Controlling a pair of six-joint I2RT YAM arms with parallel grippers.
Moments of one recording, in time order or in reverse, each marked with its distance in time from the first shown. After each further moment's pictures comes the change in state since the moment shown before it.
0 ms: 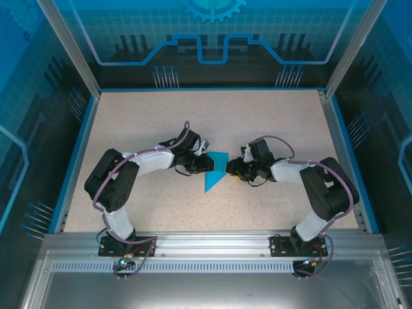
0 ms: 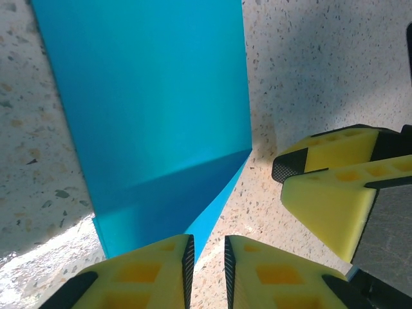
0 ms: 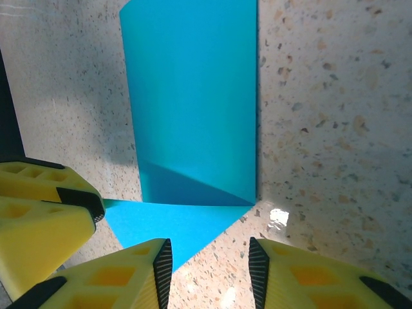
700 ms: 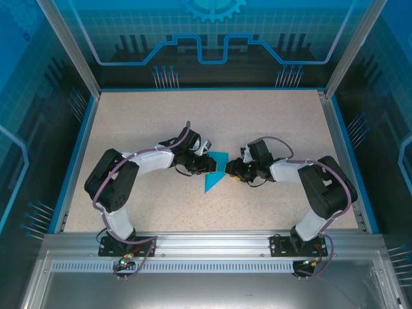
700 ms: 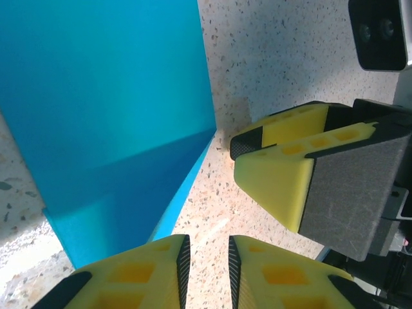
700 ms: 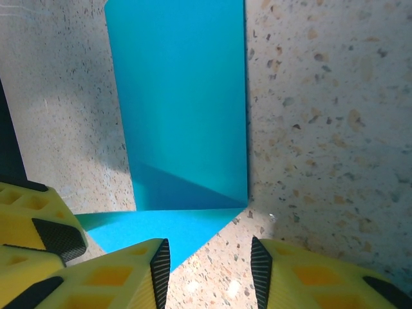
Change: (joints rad) left arm 0.000 0.007 0.014 -0.007 0.095 0.026; right arm 0.003 0.021 0.004 0.003 0.000 0.015
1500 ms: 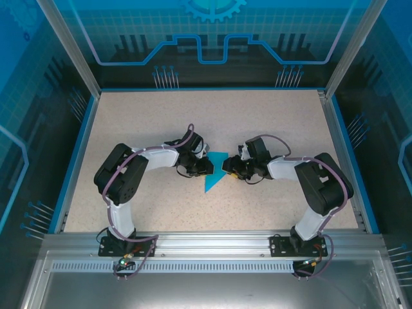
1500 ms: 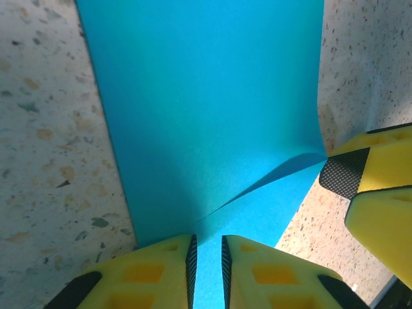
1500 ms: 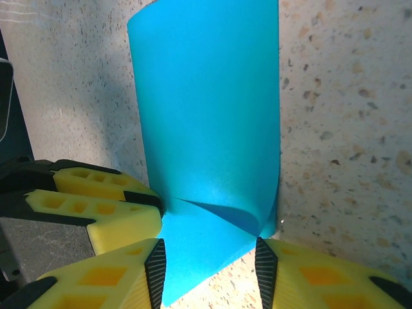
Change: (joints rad) left arm 0.000 0.097 0.027 -0.034 -0.120 0.009; right arm 0.006 0.044 0.042 0.029 -0.019 0.030
